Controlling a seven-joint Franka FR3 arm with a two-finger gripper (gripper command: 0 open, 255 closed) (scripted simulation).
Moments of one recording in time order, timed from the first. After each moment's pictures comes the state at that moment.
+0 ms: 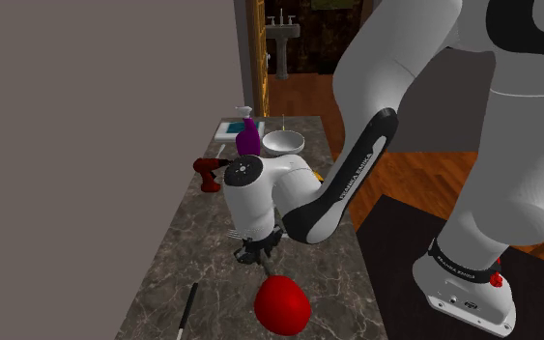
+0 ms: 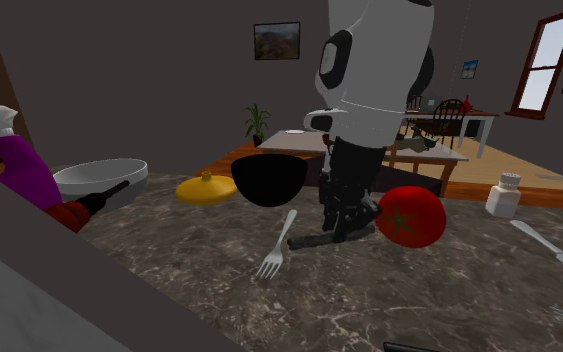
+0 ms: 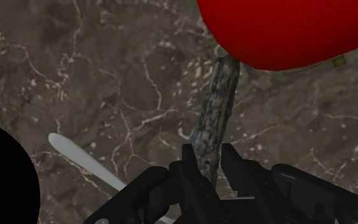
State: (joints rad) arm 0.08 0.23 0.58 -2.38 -0.50 2.49 1.33
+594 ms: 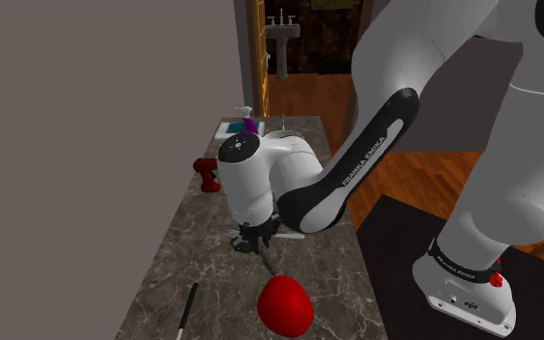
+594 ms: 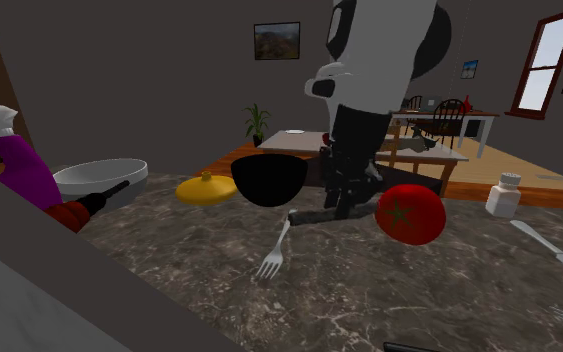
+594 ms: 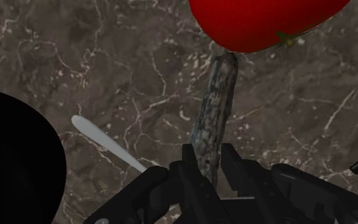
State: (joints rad) arm 0.05 0.12 0.63 -2.37 -0.36 2.41 1.21
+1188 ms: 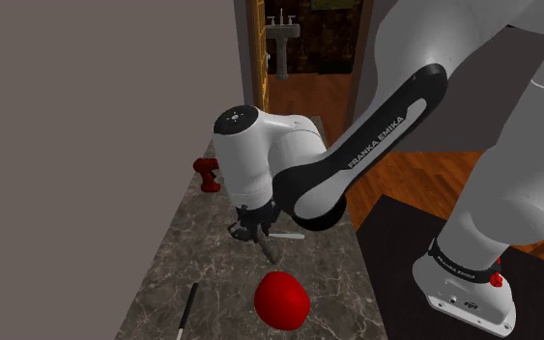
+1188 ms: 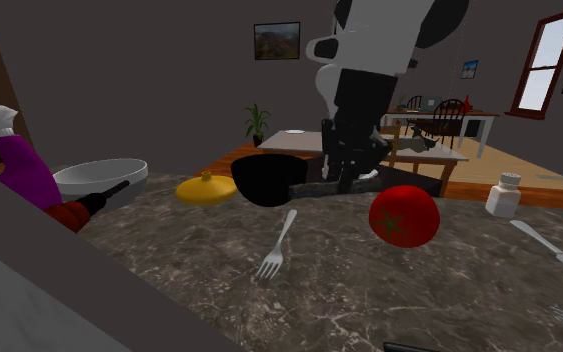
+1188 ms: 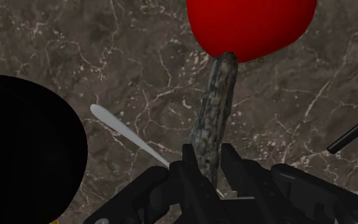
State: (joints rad) arm 0.04 0.00 0.65 -2.36 -0.23 2.31 1.11
